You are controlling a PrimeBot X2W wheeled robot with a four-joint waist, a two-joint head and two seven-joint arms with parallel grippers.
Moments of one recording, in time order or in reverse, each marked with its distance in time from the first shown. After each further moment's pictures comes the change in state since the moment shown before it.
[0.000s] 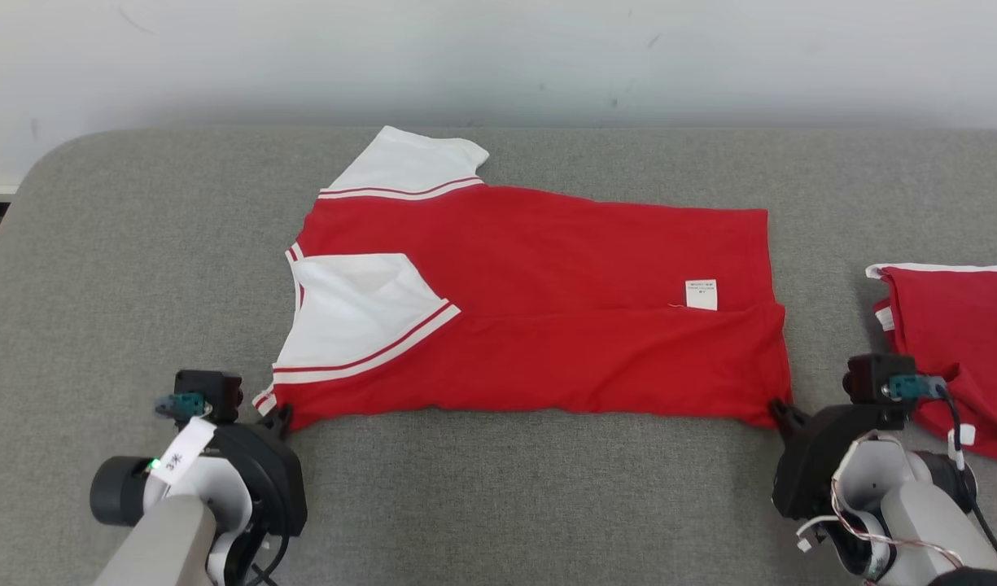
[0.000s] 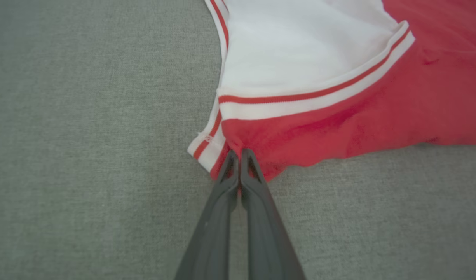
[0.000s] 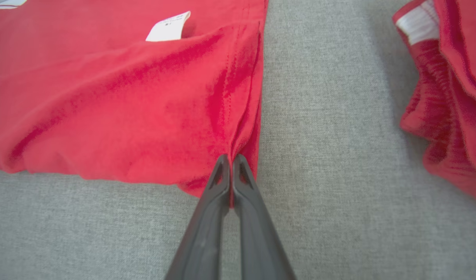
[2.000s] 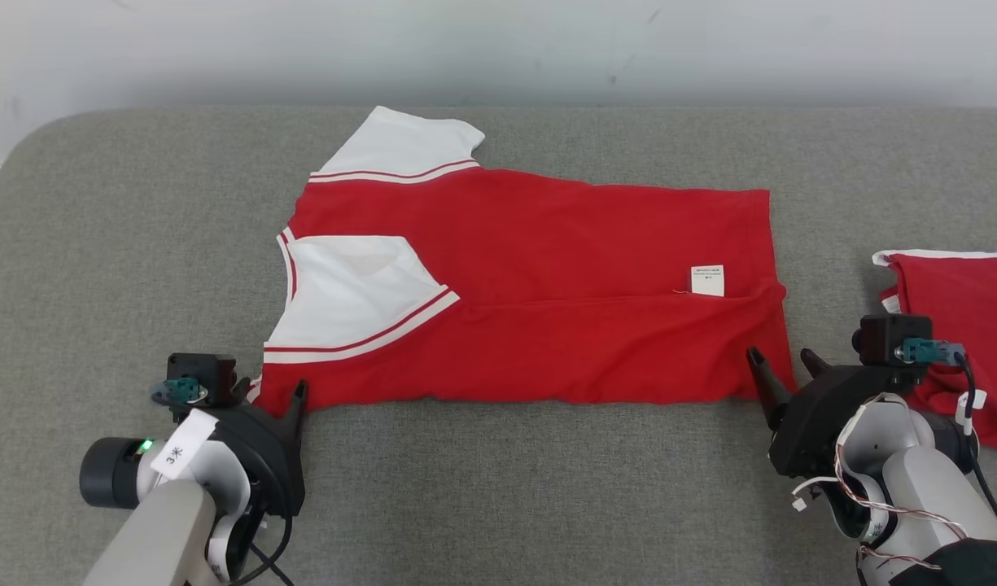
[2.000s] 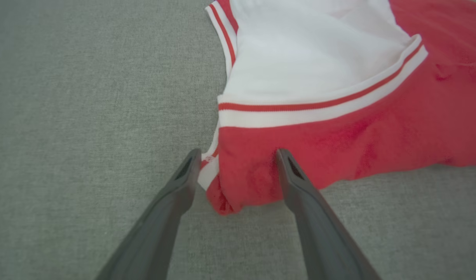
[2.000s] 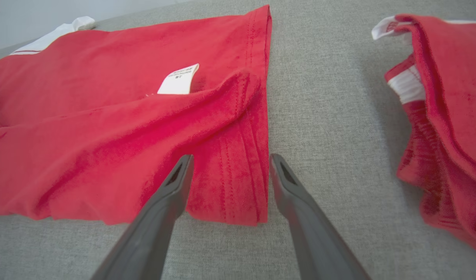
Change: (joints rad) left arm 0.000 0.006 0.013 -0.057 0.036 0.054 -0.025; right arm -0.016 0.012 -0.026 -0.091 0.016 -0.019 -0.015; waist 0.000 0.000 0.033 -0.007
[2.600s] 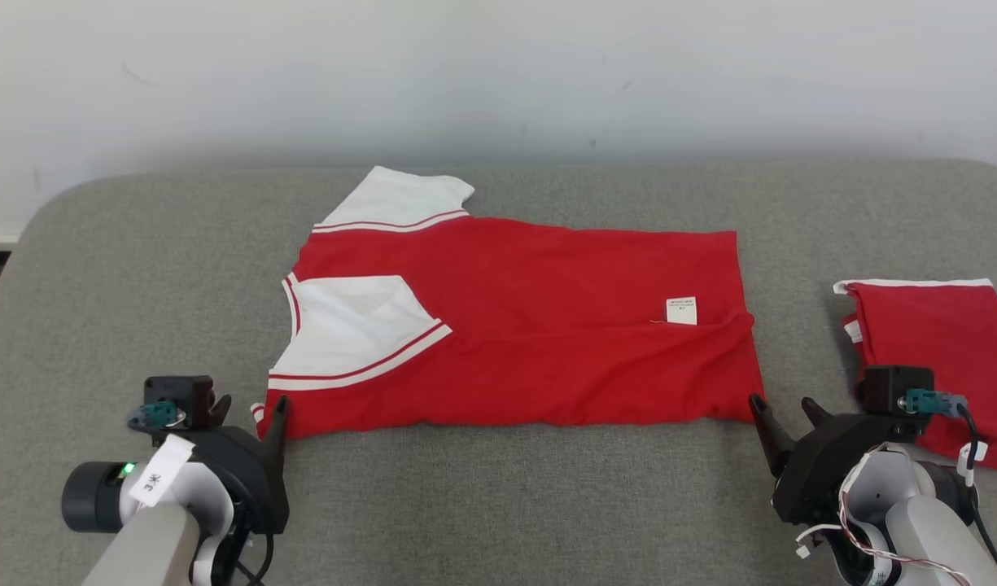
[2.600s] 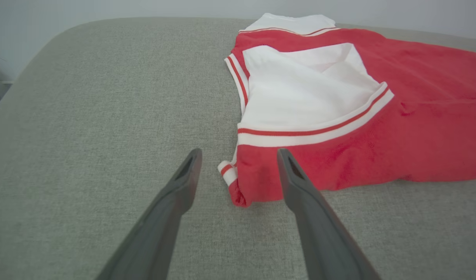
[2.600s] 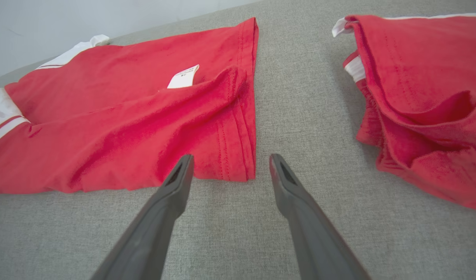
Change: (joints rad) left arm 0.050 0.027 0.024 -0.021 -0.021 0.009 -0.030; right arm 0.105 0.012 -0.021 -0.036 0.016 0.000 -0.006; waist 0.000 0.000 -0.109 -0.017
